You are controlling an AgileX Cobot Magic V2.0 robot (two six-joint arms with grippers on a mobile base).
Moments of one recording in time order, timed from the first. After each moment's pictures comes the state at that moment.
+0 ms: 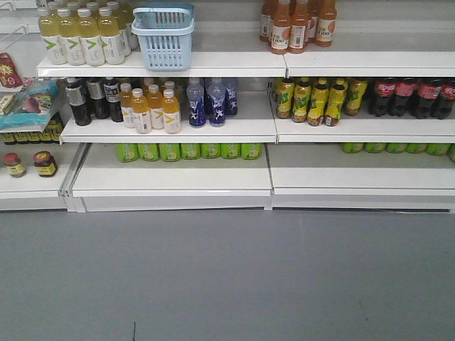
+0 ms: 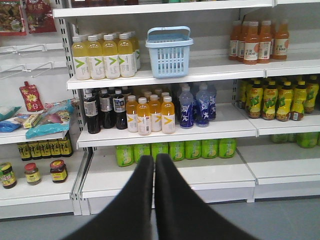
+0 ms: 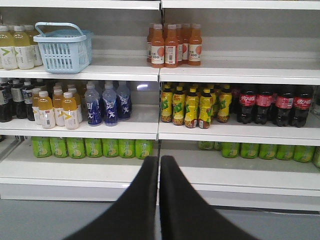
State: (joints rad) left arm 0.02 -0.01 0.03 -0.15 0.12 0.12; right arm 0.05 -0.01 0.03 -0.10 0.14 0.09
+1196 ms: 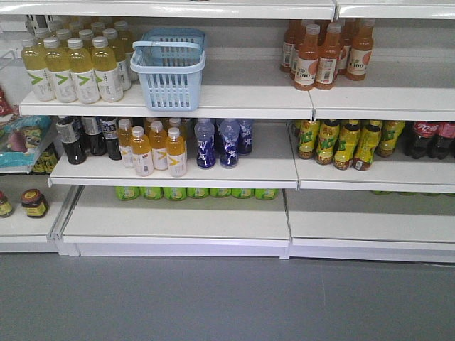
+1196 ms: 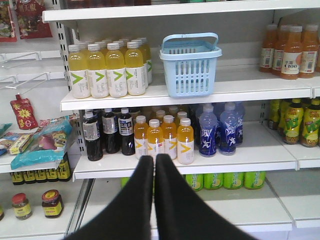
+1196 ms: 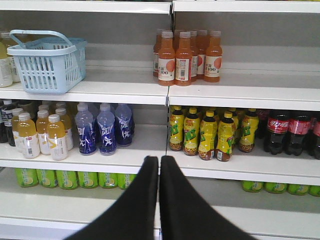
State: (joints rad) left arm 0.02 -0.01 0.03 -0.15 0.12 0.12; right arm 0.05 -0.01 0.03 -0.10 0.14 0.09
